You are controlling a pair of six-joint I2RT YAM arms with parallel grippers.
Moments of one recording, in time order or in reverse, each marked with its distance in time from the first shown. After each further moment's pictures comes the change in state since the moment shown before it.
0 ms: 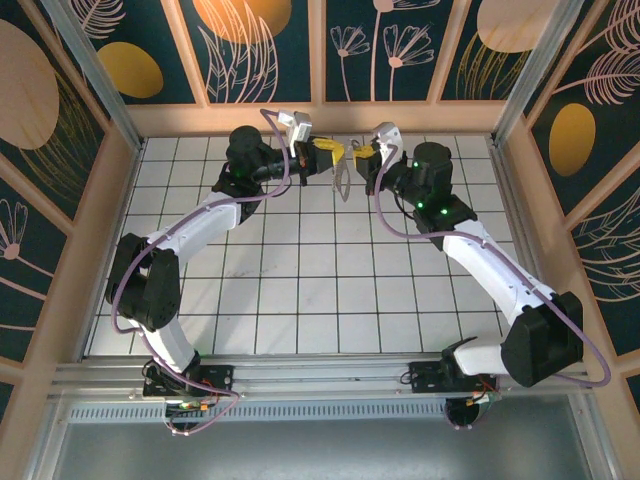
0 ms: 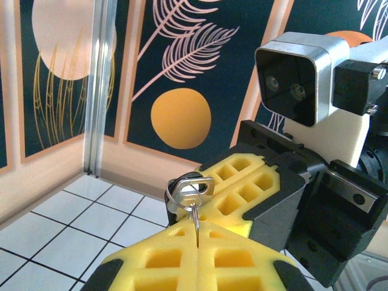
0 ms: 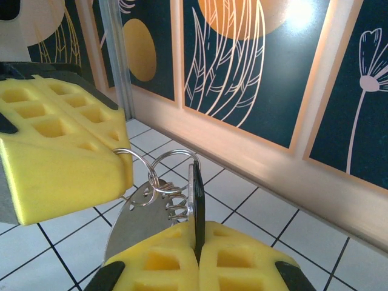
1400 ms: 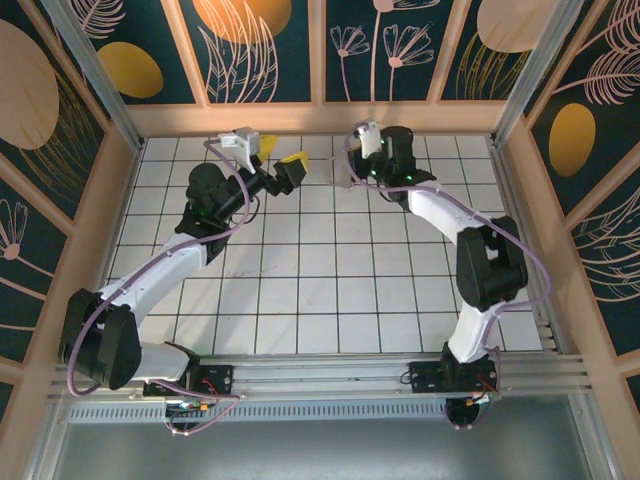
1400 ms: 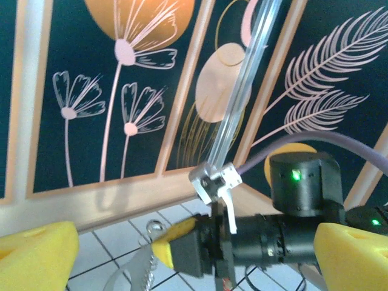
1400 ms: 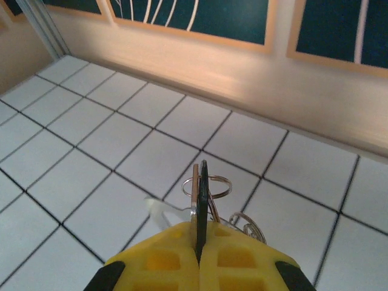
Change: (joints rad) left arm 0.048 -0.376 -0.393 0.037 -0.507 -0.031; right arm -0.042 0.516 0.286 -0.042 0.053 0.071
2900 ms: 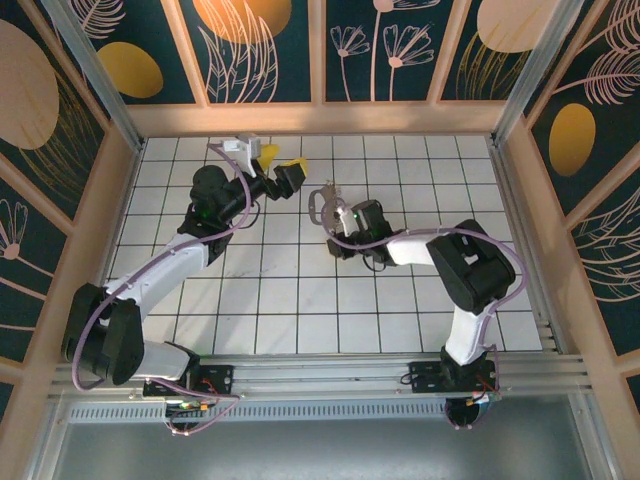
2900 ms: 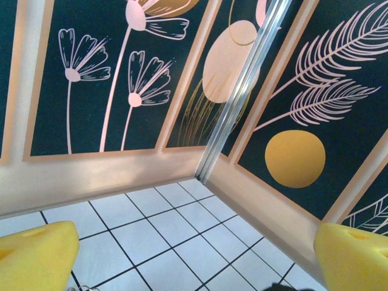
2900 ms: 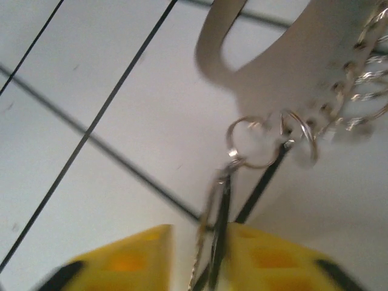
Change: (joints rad) left arm 0.012 0.029 -0.024 -0.005 0.031 -0.063; right arm 0.195 -0.016 -0.531 0.114 -0.018 0.172
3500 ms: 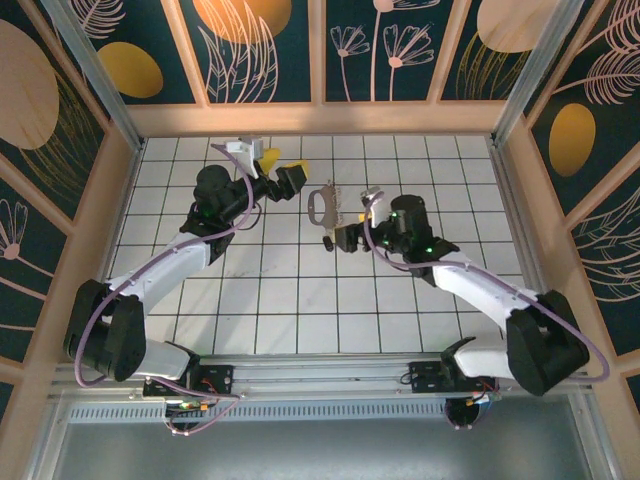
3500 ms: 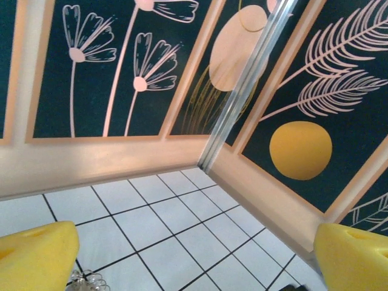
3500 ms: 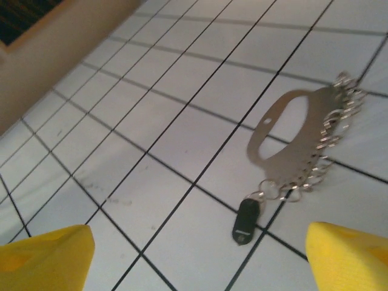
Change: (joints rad) left arm 0.000 0.018 -0.005 -0.026 -0.012 -0.004; right arm -0.066 -0.568 -0.142 -0.084 -0.045 0.039
